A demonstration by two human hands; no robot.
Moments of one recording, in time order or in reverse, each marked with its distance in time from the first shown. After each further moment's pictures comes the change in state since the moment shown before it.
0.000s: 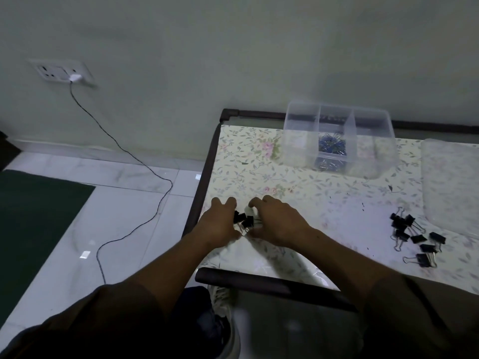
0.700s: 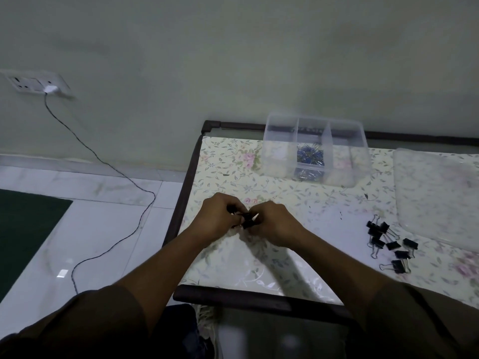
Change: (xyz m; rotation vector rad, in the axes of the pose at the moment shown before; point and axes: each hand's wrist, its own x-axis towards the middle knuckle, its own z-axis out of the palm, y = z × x) left_hand 0.024 0.036 -0.012 -0.594 0.124 0.111; right_hand -0.003 0.033 -0.024 0.393 0.034 0.103
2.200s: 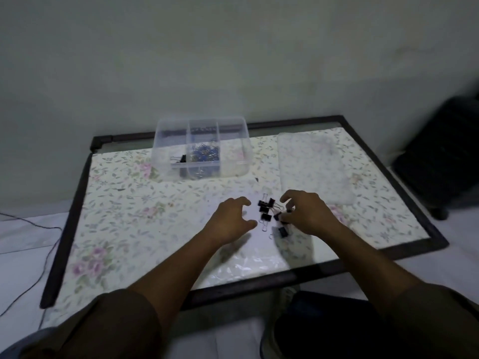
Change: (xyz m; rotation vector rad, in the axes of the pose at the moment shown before) left_hand 0.002 0.135 0.193 0.345 -0.335 0.190; right_hand -0.162 0.175 -0.141 -0.067 0.326 0.446
